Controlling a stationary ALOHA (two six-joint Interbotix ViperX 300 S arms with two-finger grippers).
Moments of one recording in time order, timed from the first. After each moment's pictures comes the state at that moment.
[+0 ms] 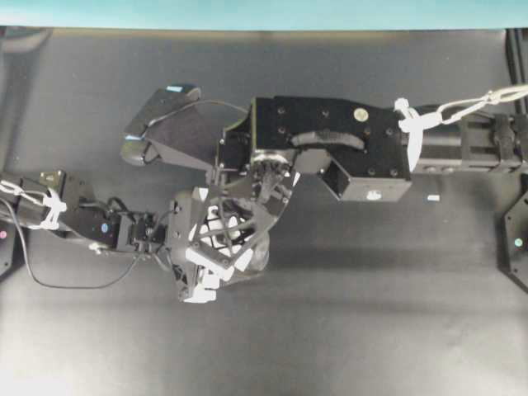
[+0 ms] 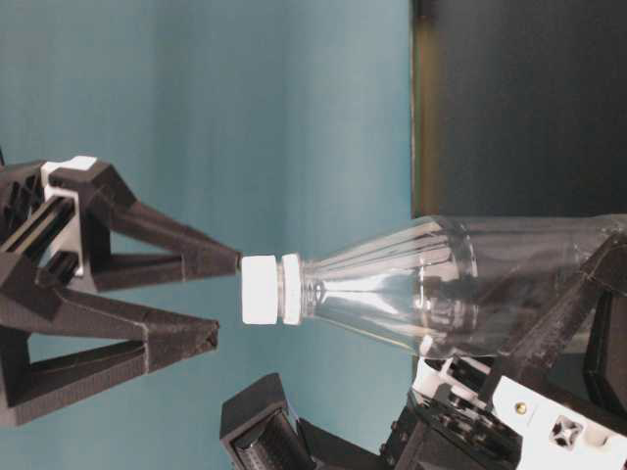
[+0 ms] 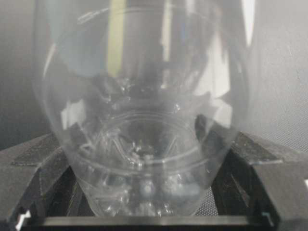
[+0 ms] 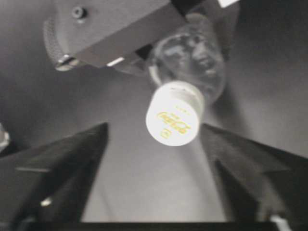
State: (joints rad) left arm -0.06 0.25 0.83 0.04 -0.65 -0.06; right arm 0.08 0.35 -0.48 0.12 1.48 0.52
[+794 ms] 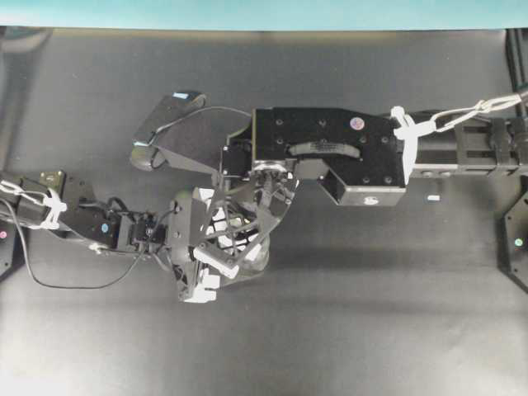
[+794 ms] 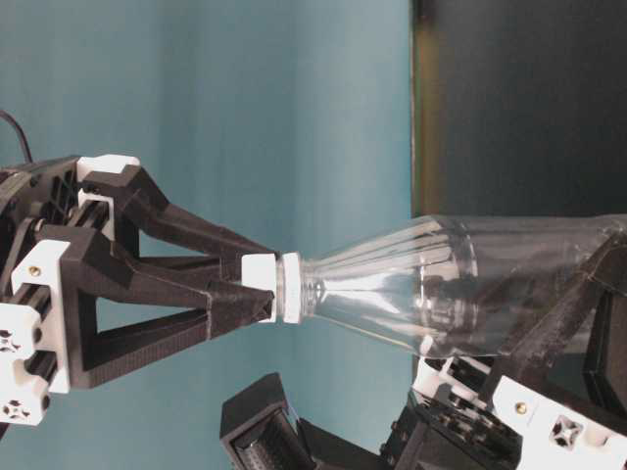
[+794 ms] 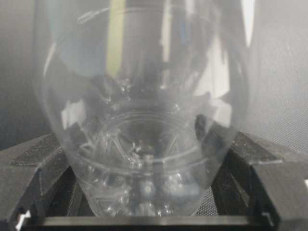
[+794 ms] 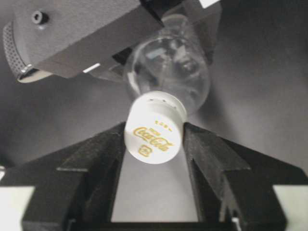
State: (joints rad) left arm -0.06 0.25 0.83 0.04 -0.65 -0.06; right arm 0.07 0.35 -0.41 0.09 1.43 0.52
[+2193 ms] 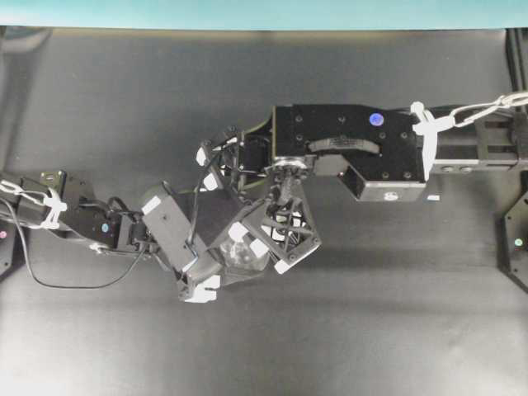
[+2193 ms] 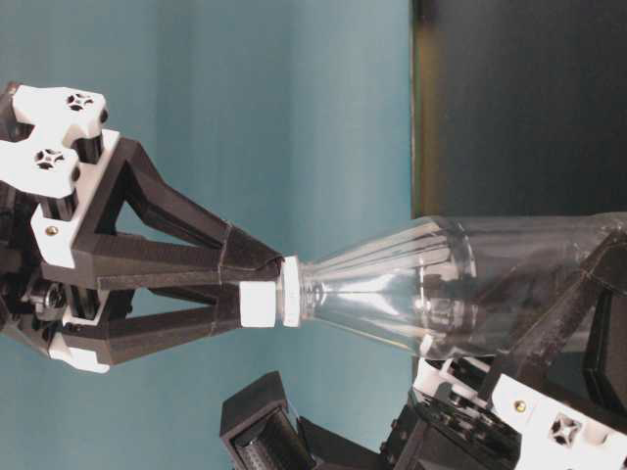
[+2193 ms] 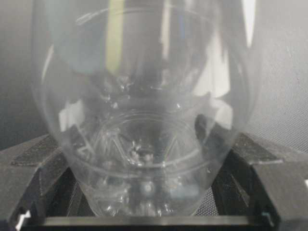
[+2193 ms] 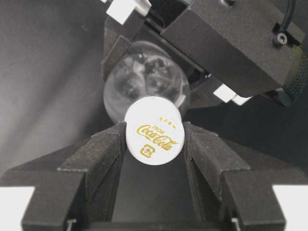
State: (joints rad) left arm -0.06 0.25 0.82 0.04 -0.64 -0.06; right arm 0.06 0.29 -0.30 0.10 1.30 -0.65
